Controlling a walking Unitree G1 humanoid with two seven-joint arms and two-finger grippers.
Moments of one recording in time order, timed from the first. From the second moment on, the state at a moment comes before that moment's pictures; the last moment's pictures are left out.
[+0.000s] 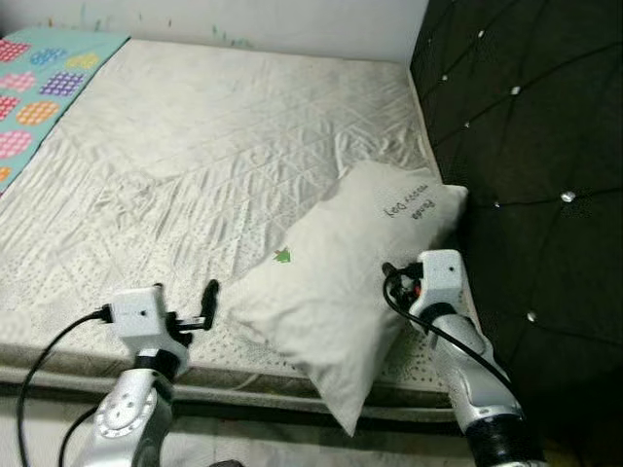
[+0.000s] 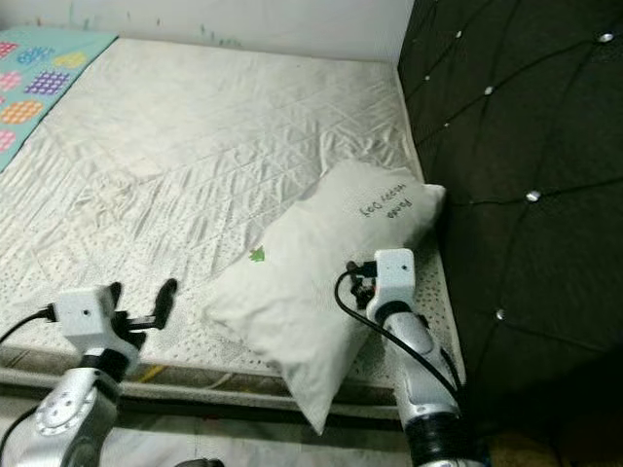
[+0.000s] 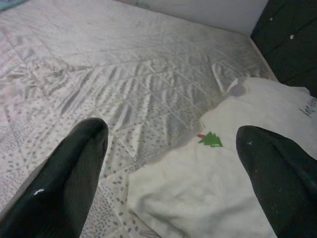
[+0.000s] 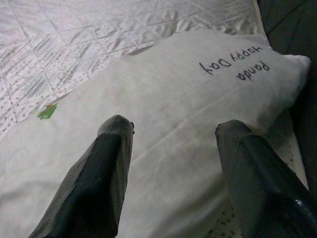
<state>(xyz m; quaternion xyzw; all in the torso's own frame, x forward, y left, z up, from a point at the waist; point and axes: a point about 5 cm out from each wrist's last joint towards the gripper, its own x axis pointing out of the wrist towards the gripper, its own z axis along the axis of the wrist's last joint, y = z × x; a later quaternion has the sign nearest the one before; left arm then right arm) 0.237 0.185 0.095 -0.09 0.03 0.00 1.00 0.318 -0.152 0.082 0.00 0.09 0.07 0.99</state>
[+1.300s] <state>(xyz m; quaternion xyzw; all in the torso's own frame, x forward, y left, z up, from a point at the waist) 0.242 0.181 0.097 -0.08 0.03 0.00 1.00 0.316 -0.160 0.076 -0.01 0.09 0.06 0.99</state>
